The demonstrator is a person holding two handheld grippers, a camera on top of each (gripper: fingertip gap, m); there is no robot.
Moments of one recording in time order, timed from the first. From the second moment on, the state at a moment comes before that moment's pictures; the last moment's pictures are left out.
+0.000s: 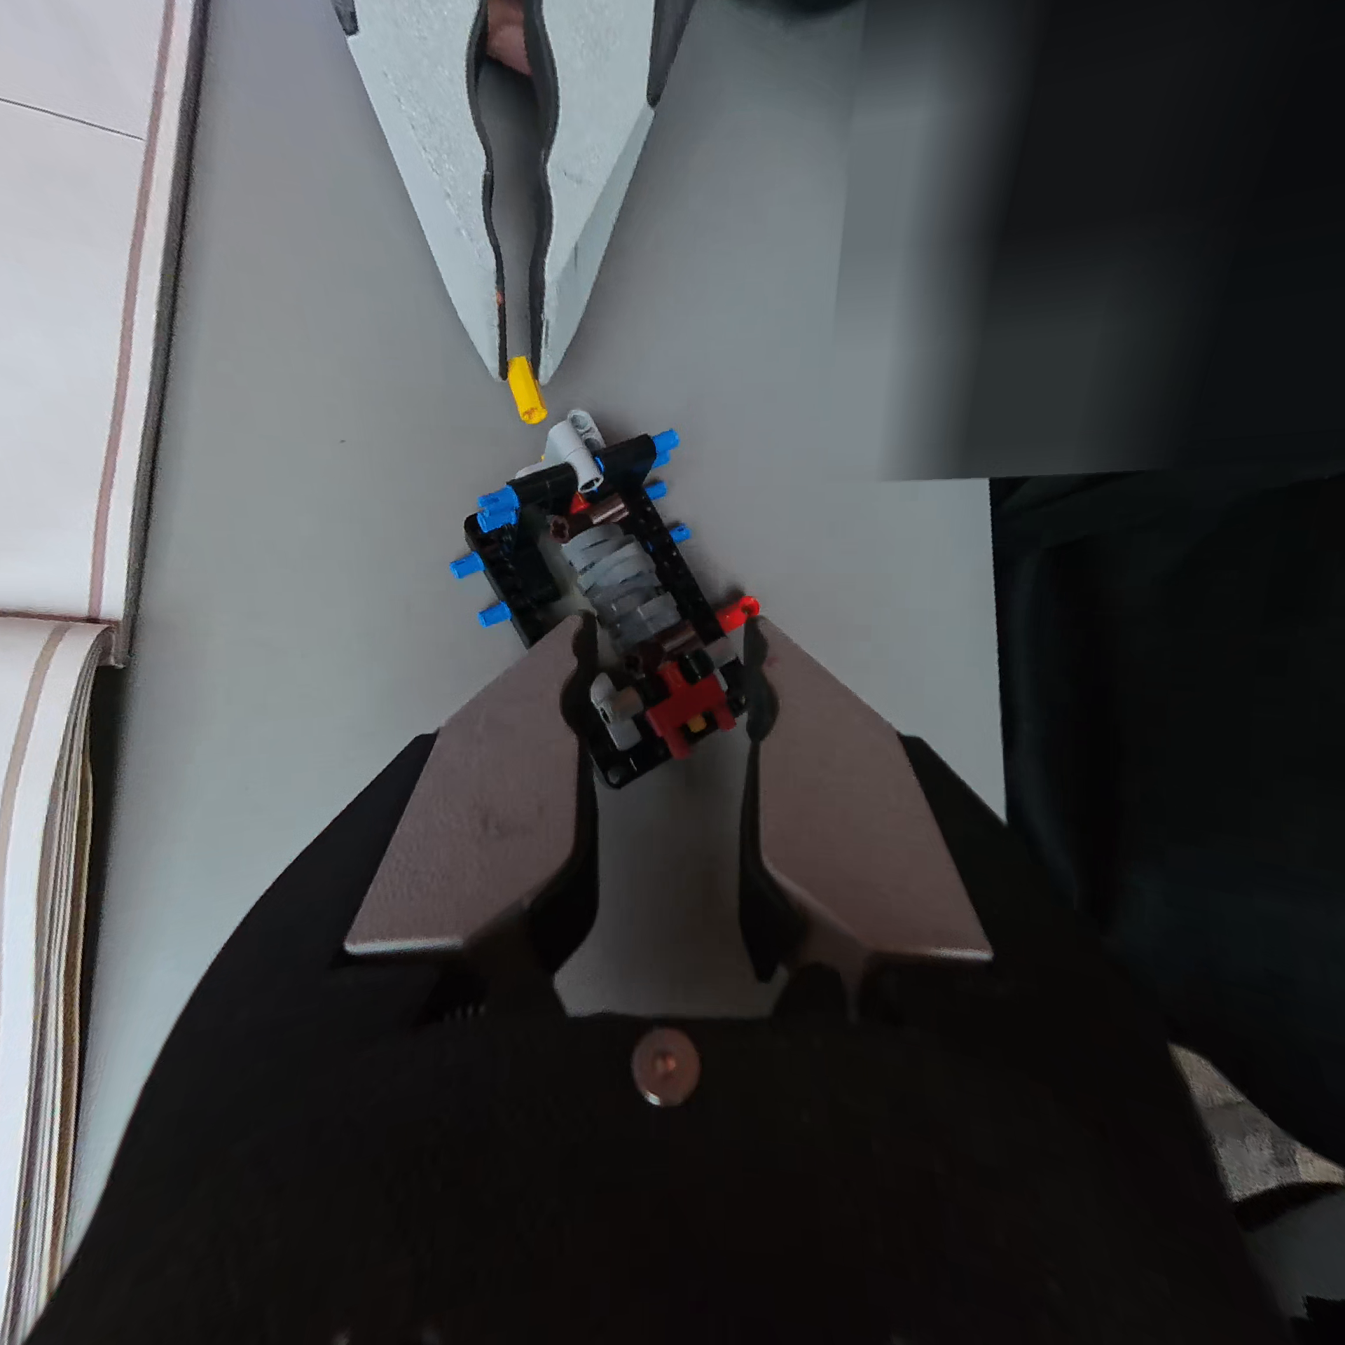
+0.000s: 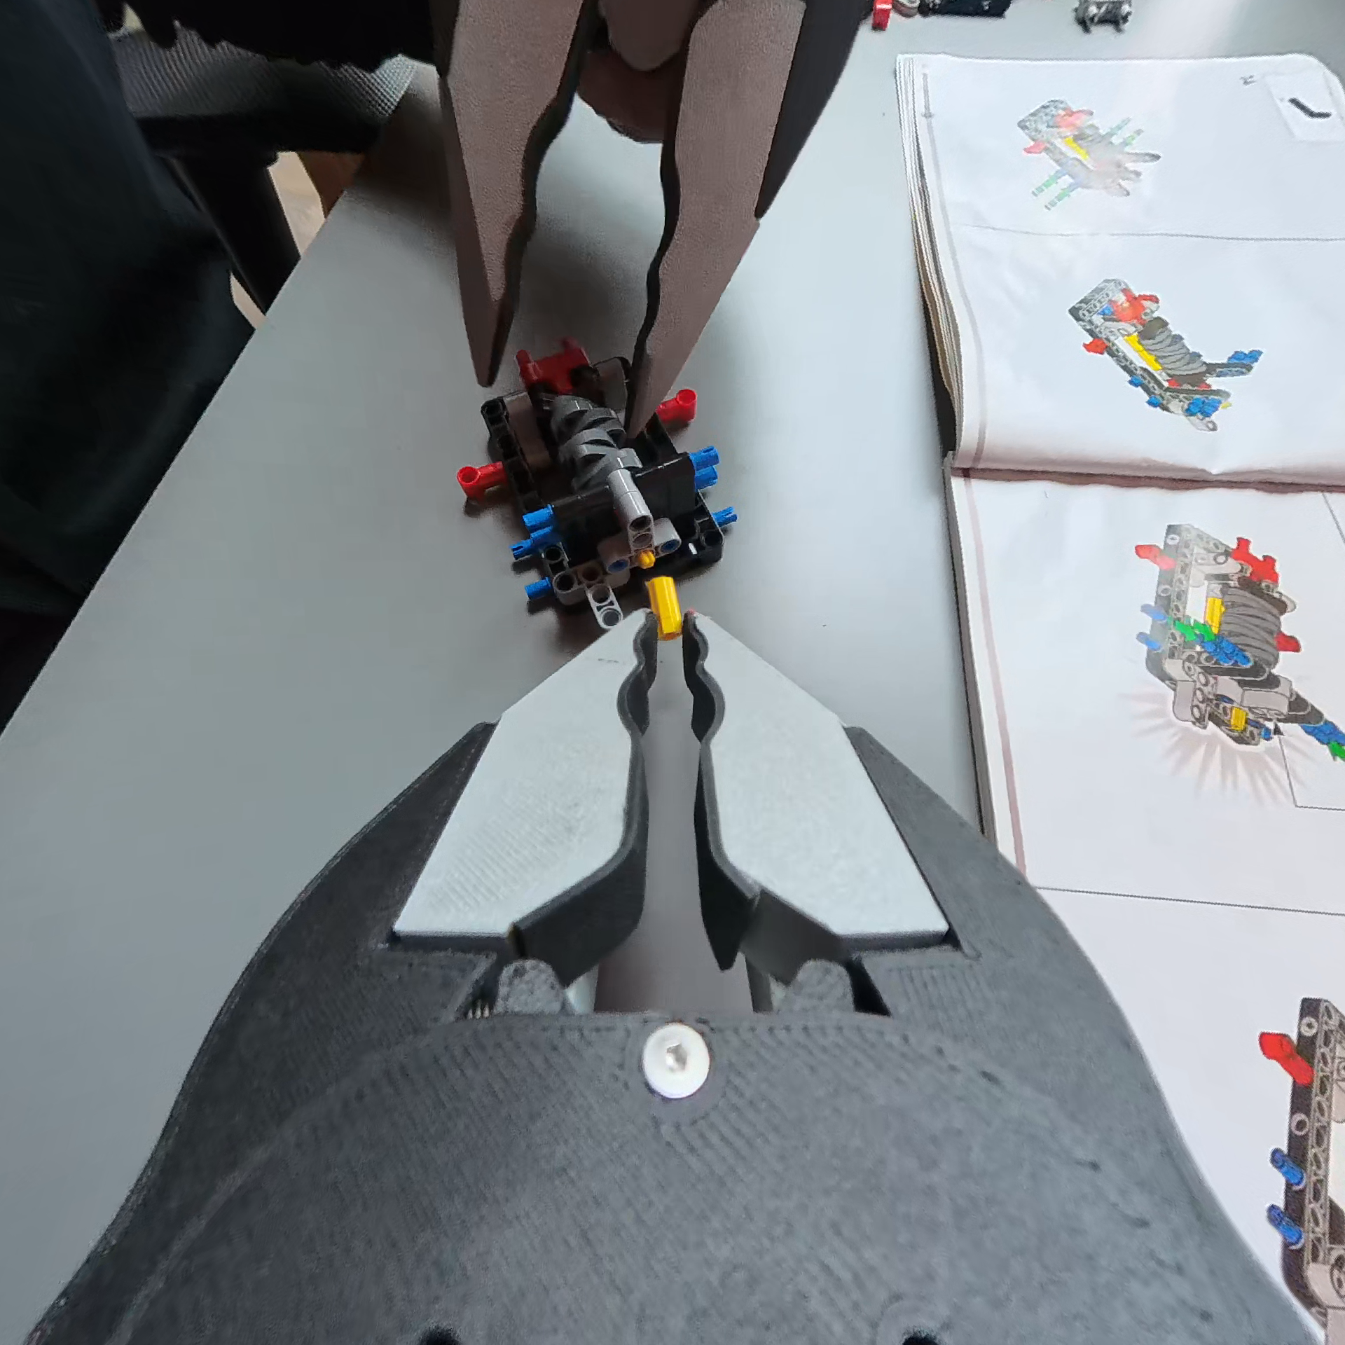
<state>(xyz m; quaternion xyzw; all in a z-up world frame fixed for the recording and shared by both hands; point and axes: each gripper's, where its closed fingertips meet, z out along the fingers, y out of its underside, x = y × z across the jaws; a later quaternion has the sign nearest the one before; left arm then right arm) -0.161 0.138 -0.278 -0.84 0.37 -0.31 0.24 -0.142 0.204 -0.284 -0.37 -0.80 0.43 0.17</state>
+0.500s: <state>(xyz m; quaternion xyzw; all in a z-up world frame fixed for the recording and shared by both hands) -0.155 0.152 -0.285 -0.87 0.34 -0.28 0.23 -0.135 0.201 -0.279 -0.37 -0.79 0.47 0.11</state>
